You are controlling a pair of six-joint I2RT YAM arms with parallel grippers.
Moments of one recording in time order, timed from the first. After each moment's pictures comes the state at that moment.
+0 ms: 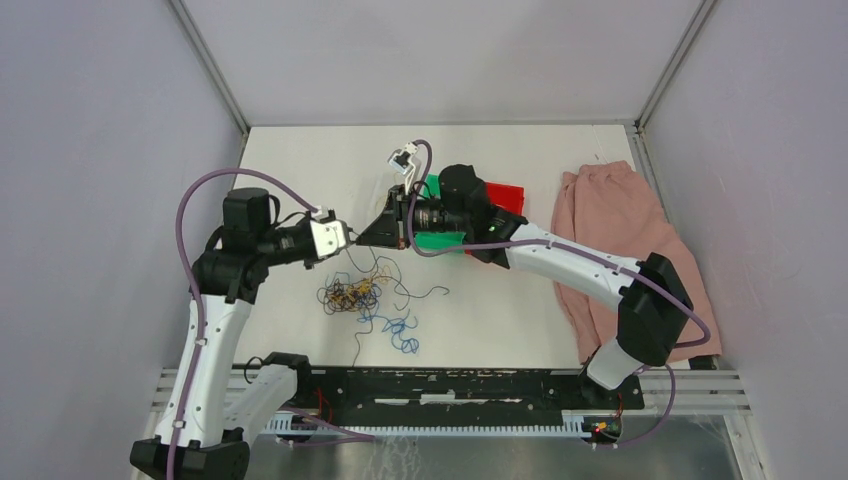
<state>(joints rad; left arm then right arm) -0.11 0.87 1.08 -0.86 0.87 1.04 0.90 1.61 1.28 0.23 -0.59 0.69</state>
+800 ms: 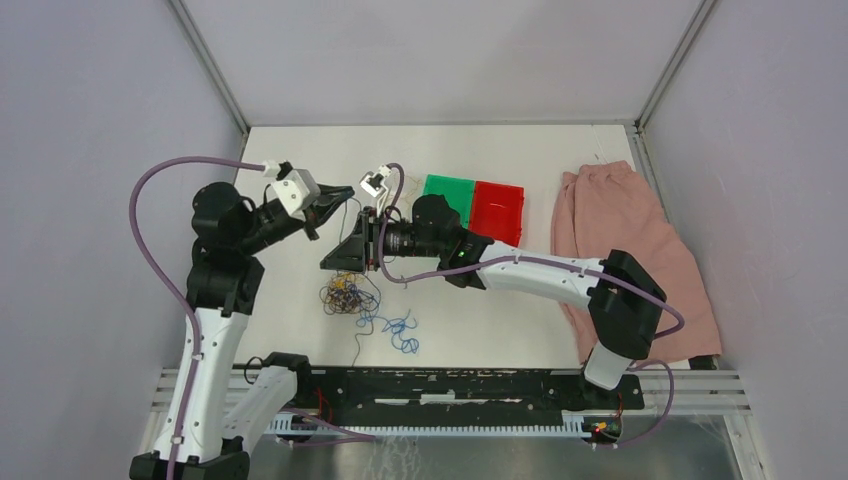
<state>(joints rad) -0.11 0.81 1.06 -0.26 0.85 0.34 1.04 1.71 1.26 0.51 -0.51 0.85</state>
